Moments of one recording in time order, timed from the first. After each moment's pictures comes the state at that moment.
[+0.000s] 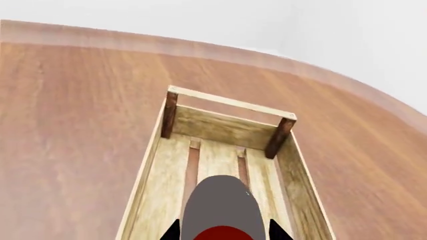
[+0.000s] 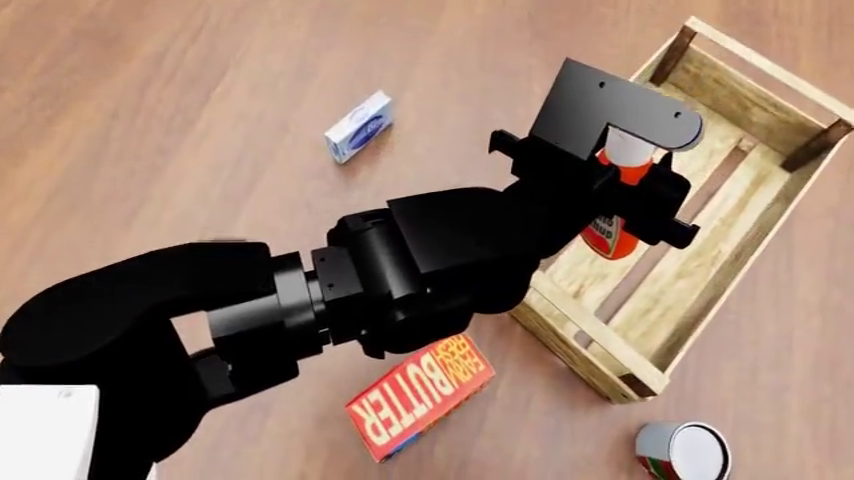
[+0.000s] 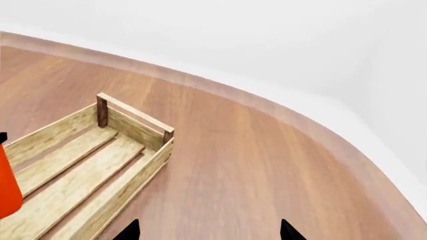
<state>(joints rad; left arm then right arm) -1.55 0.00 1.57 -0.37 -1.45 0.02 -0.41 -0.34 0.53 2.28 -1.00 1.68 1.43 -0.07</state>
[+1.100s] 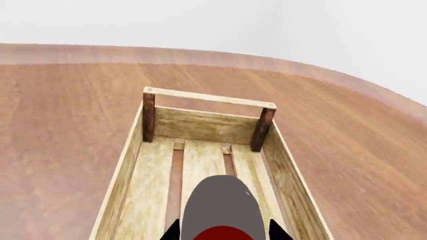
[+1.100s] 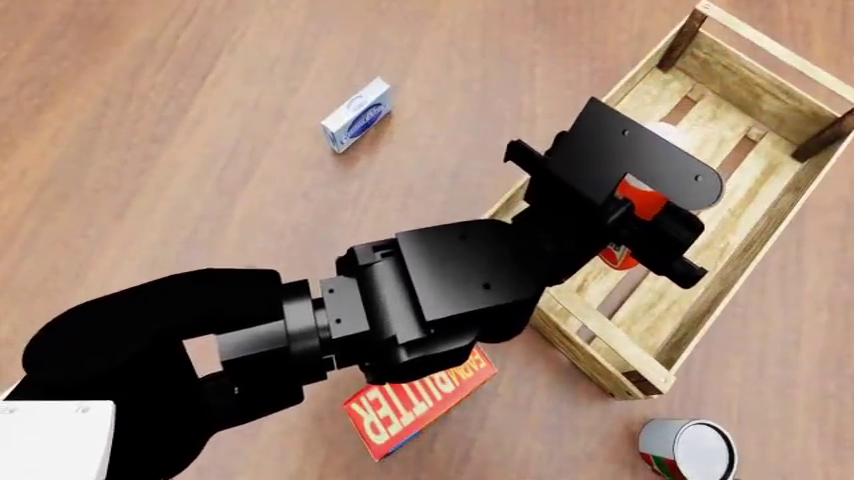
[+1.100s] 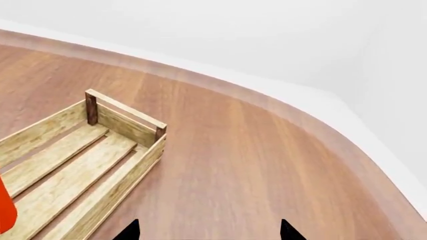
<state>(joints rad) -1.48 0.00 1.57 -0.33 -1.26 0.04 -0.40 -0.36 0.51 2.25 -0.99 1.69 1.37 -0.01</state>
